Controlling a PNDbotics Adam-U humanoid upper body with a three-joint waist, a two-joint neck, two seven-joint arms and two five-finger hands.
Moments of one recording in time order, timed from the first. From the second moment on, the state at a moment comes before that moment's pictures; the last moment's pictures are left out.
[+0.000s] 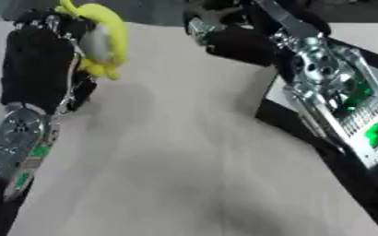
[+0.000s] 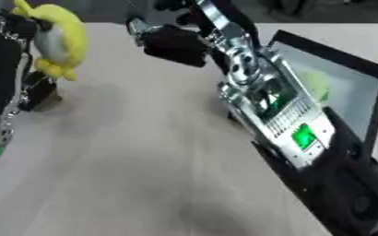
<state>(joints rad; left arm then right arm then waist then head) -0.59 0.42 -0.25 -1.82 -1.39 0.31 0.25 -0.92 -0.29 0.46 -1.93 -0.10 0.89 -0.22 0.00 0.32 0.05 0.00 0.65</state>
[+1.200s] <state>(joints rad) -0.61 0.30 -0.25 -1.69 -1.48 0.32 0.41 -0.90 -0.26 0.49 -1.98 -0.19 0.86 -0.25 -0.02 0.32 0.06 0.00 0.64</state>
